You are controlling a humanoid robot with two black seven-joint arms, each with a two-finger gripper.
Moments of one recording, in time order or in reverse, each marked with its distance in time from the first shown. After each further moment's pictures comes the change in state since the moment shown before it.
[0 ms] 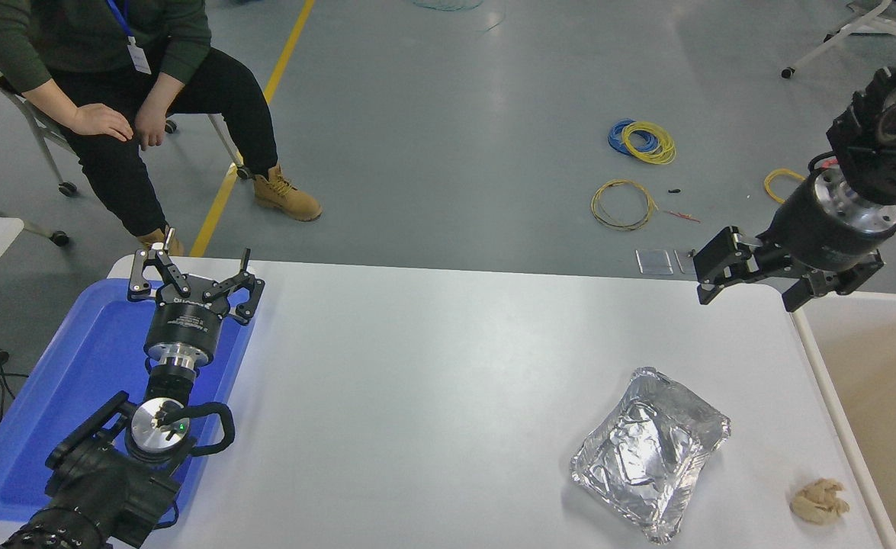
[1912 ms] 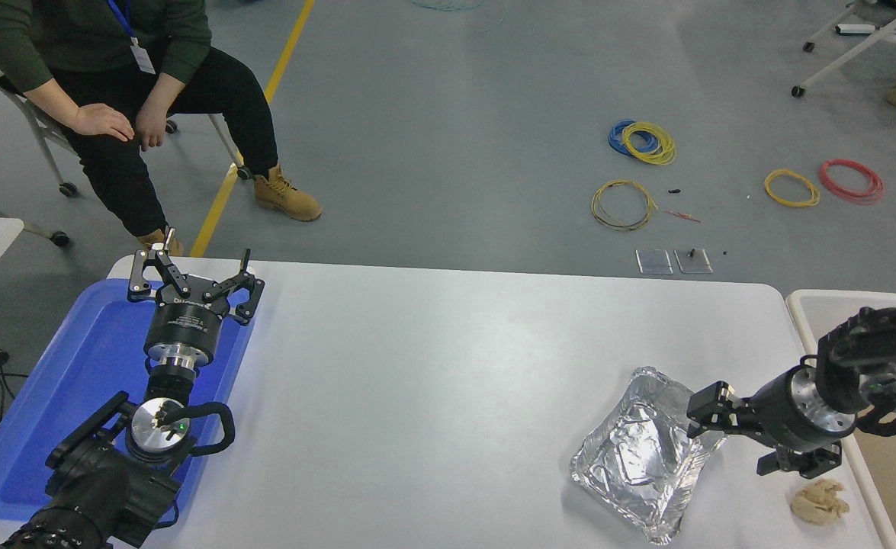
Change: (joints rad) left arm 0.000 0.000 0.000 0.000 0.000 -0.001 0.000; right arm -0.609 -0.042 0.145 0.079 0.154 -0.539 0.006
